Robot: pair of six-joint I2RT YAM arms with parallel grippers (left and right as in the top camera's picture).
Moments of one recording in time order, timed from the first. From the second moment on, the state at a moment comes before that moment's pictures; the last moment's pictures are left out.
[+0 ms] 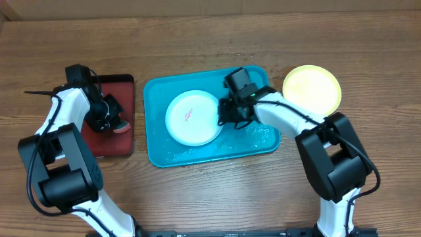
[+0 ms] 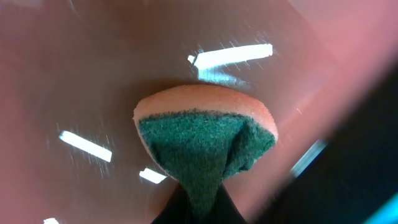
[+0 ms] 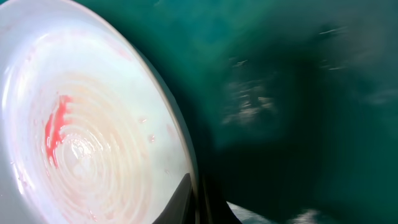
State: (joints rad) left arm 0.31 1.96 1.30 -0.77 0.12 -0.38; right arm 0.55 2.05 1.31 -0.43 -0.24 0.51
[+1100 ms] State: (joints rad) left arm 0.36 1.99 1.36 -0.84 0.05 -0.37; right arm 0.62 2.05 1.31 -0.42 -0.23 0.52
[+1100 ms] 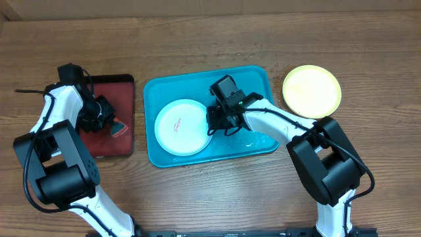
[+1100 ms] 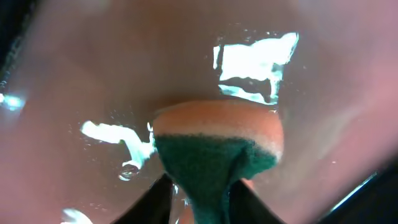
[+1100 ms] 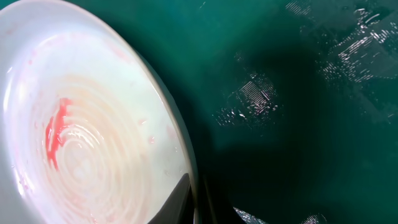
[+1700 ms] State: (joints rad) left arm 0.36 1.99 1.51 -1.00 0.07 -0.36; right arm 0.62 2.05 1.31 -0.42 -0.22 0.52
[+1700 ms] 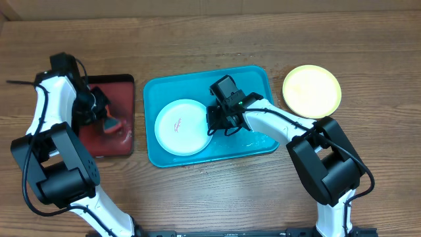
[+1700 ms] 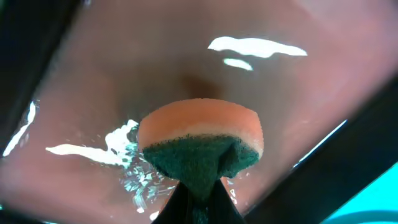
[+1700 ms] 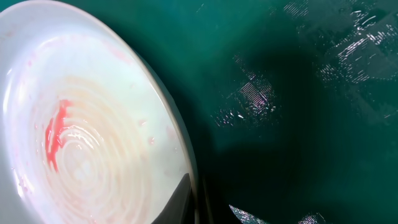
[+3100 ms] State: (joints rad) left arm 0.06 1.74 1.43 -0.98 0.40 -0.25; right arm 0.62 2.05 1.31 -0.41 -0.17 0.52
